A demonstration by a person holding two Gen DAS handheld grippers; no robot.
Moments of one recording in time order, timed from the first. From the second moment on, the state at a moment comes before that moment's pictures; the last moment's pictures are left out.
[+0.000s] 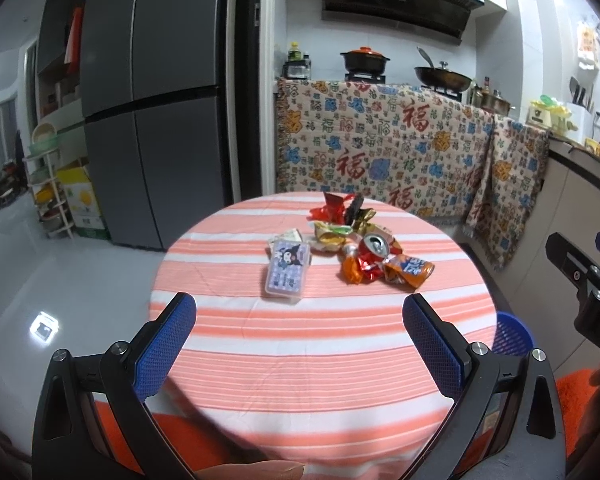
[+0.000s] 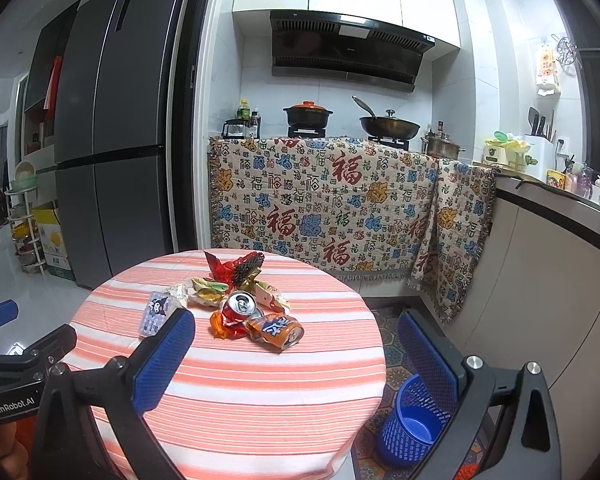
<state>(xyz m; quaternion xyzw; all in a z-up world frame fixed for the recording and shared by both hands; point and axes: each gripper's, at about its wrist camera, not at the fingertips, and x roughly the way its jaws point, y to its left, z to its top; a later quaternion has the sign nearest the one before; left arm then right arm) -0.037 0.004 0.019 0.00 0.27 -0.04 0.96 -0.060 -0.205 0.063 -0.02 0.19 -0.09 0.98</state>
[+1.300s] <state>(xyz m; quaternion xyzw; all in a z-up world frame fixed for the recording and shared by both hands) 0.046 0.009 -0.084 0.00 0.34 -0.01 0.94 0.031 -0.234 -0.043 0.00 0.30 -0.07 0.95</state>
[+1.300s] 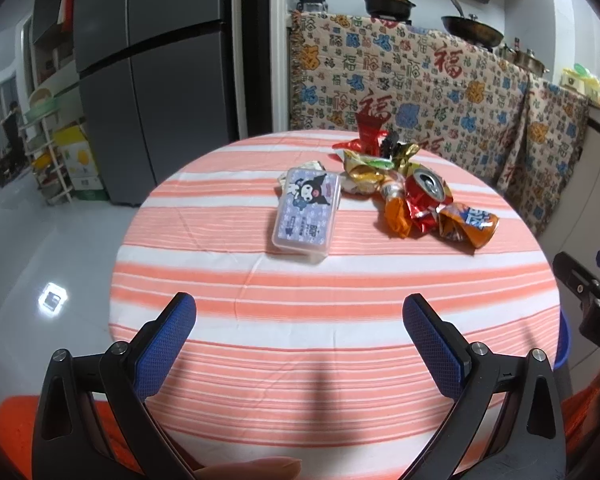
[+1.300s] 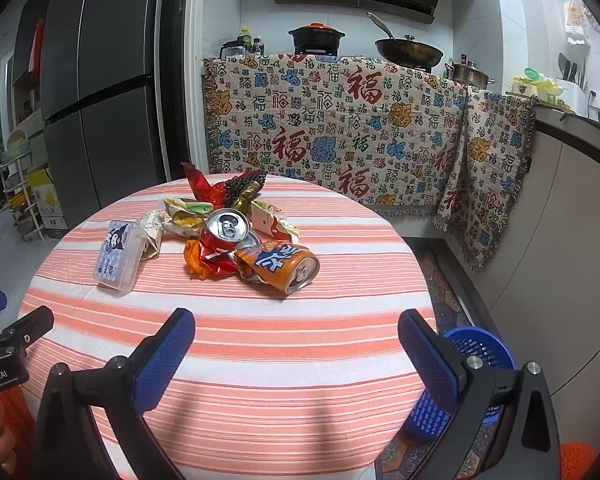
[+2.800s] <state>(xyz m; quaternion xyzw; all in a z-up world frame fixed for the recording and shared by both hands) 0.057 0.003 -0.099 0.00 0.36 -0.01 0.93 0.032 -0.240 -0.053 -0.01 0.31 -0.07 0.95</state>
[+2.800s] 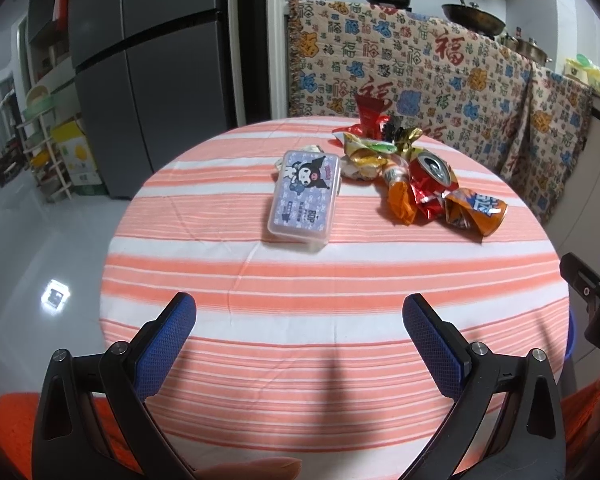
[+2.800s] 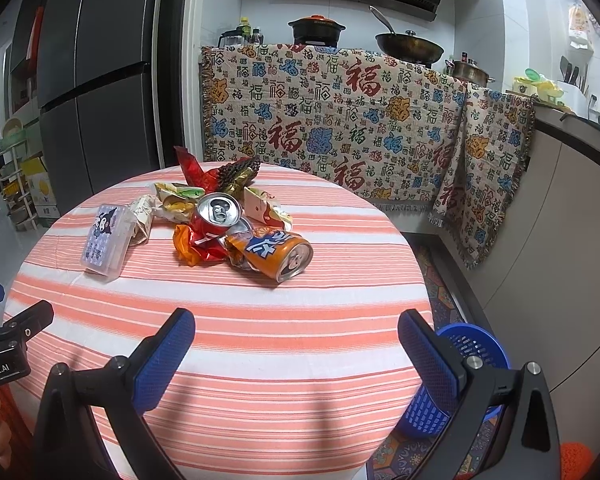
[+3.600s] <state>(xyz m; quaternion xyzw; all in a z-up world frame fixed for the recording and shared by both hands) 0.160 -0.007 -0.162 0.02 0.46 -0.01 0.89 0.117 -0.258 -0.138 -0.02 0.46 -0.02 0.89</state>
